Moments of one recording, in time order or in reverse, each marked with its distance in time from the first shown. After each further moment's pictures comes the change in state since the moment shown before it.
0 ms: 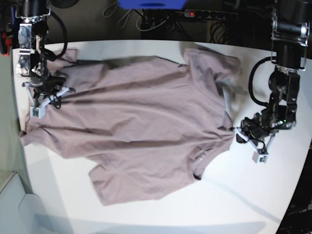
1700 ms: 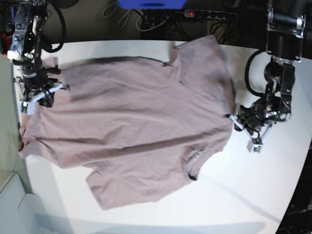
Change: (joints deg) left arm 3.7 0.5 -0.1 3.8 4.9 0.0 3.3; right arm -9.5 -4.6 7.5 23.1 -0.8 -0.5 -4.3
